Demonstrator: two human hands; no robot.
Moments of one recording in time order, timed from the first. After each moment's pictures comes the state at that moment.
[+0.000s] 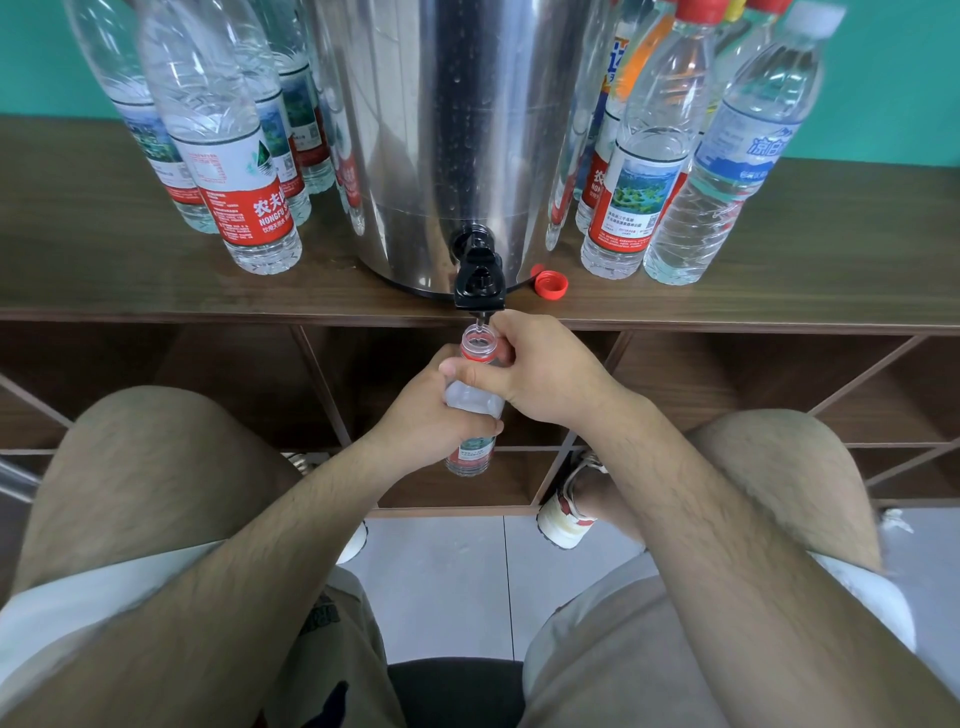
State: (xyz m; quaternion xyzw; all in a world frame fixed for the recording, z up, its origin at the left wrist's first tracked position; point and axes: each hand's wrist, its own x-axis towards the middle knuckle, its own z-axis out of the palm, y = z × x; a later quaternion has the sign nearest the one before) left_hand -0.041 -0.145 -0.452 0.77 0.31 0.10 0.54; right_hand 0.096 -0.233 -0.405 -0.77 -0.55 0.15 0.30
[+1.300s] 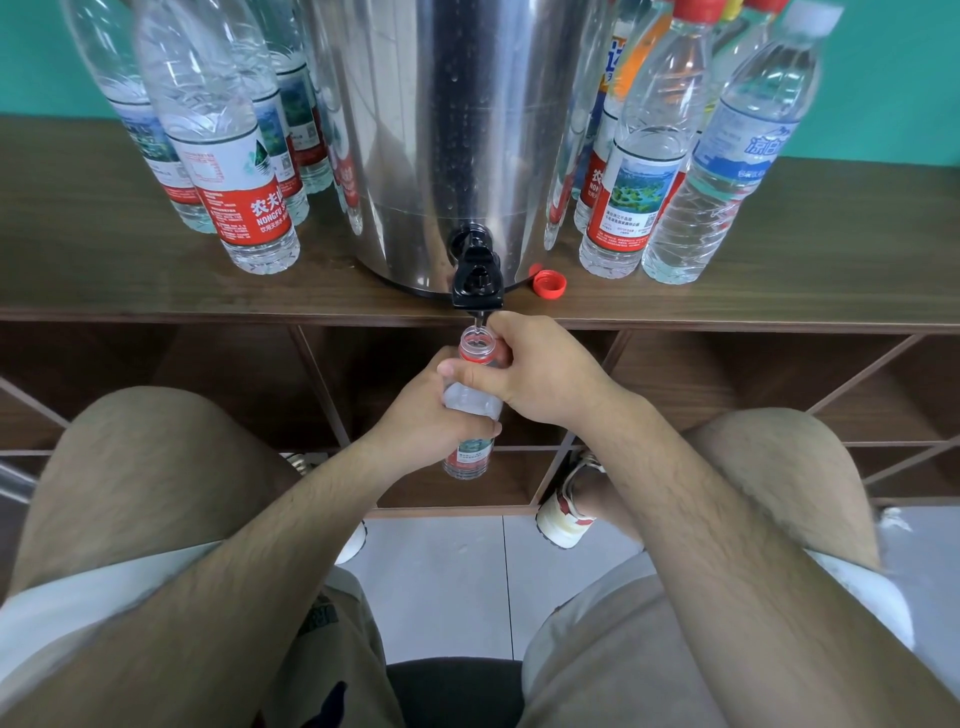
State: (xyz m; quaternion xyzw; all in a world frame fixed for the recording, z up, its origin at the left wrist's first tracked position) left_hand -0.045 -0.152 -0.437 0.77 0.32 0.07 0.54; right_hand 0.095 -0.233 -0.404 -0.77 -0.55 0.15 0.29
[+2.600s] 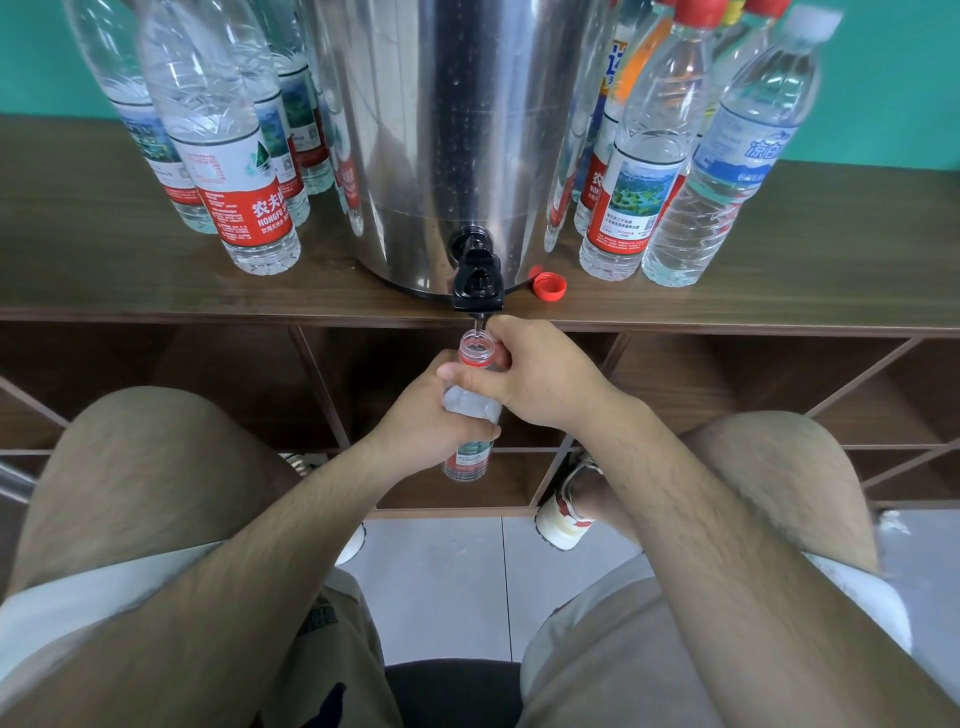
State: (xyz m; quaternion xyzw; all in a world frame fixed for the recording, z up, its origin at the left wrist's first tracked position) left_hand -0.043 -0.148 -0.448 0.78 0.32 0.08 0.53; right_hand 0.094 -0.232 -0.406 -0.77 -0.55 0.15 0.28
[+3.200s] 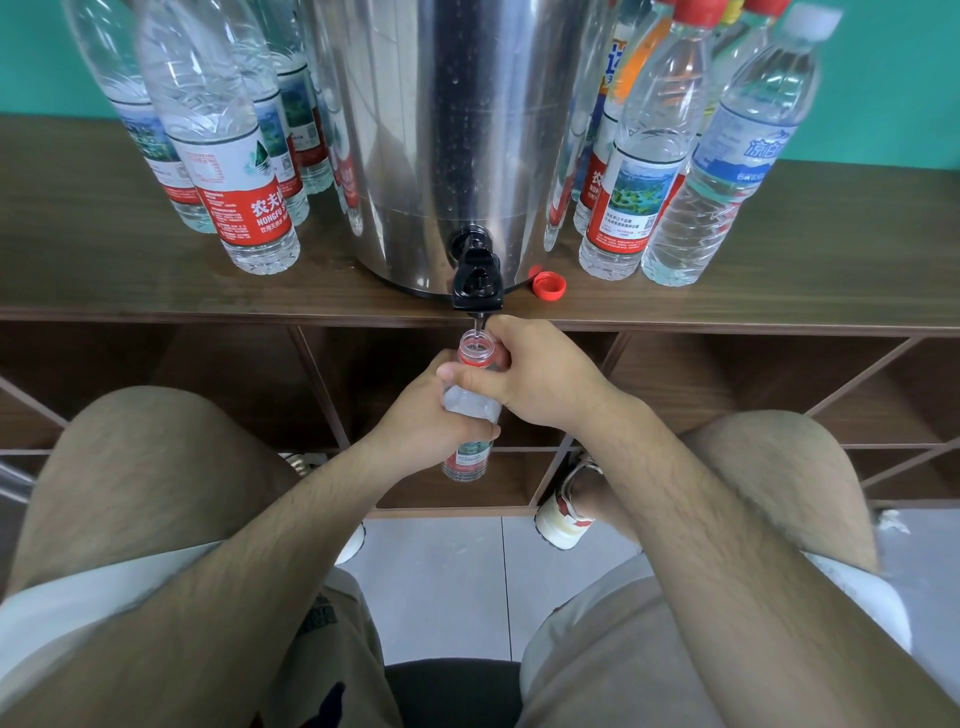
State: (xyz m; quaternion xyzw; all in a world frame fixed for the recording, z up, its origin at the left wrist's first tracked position) left_hand -0.041 -0.146 -0.453 0.79 0.31 0.09 0.52; right_hand 0.095 -0.232 -0.407 -0.77 -0.55 0.15 0.27
